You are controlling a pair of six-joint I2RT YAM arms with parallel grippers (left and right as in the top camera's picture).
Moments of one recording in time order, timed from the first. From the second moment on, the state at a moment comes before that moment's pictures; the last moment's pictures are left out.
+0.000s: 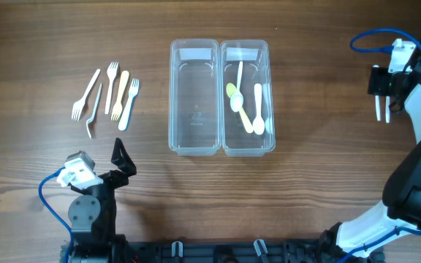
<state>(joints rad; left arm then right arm) -0.01 0.02 0.09 -0.26 -0.18 -0.38 -0.42 1.85 1.29 -0.40 -0.03 -0.34</state>
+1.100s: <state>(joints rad) -0.01 0.02 0.09 -0.26 -0.18 -0.38 -0.45 2.07 1.29 -0.30 -0.14 -0.31</state>
